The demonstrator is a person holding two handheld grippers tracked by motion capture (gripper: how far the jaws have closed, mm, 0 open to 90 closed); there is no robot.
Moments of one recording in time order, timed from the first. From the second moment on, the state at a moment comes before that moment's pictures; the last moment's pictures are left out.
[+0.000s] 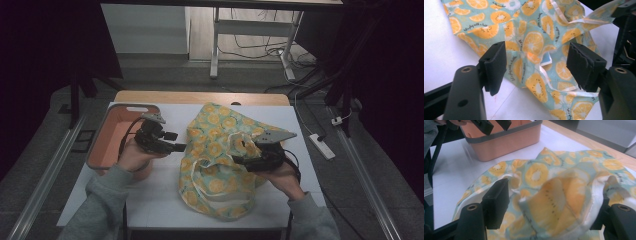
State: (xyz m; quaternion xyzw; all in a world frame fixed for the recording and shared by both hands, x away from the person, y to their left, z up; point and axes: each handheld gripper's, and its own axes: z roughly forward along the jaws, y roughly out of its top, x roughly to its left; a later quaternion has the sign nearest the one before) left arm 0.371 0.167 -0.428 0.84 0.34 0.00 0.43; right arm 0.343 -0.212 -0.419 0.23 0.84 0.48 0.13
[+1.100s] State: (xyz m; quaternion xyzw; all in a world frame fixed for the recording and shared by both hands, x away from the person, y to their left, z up) left arm 0.372 0.135 -0.448 0.86 0.32 0.02 0.39; right arm 0.314 -0.294 -0.470 0.35 0.84 0.40 0.09
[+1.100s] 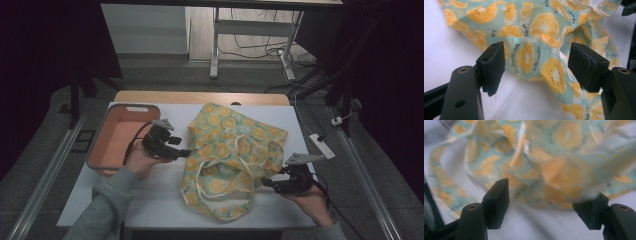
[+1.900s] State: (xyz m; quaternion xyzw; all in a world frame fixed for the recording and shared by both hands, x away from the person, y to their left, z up) left arm 0.392 0.100 -0.472 0.88 0.32 -0.01 0.36; right arm 0.322 -0.255 -0.504 0.37 0.85 0.35 0.14
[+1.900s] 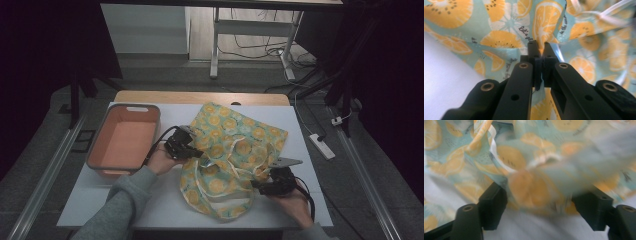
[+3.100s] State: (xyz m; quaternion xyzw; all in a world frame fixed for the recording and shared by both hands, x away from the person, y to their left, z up) left arm 0.362 0.146 -0.414 0.84 0.29 -0.02 0.47; right arm 0.312 -0.259 -0.427 0.28 0.81 0.47 0.21
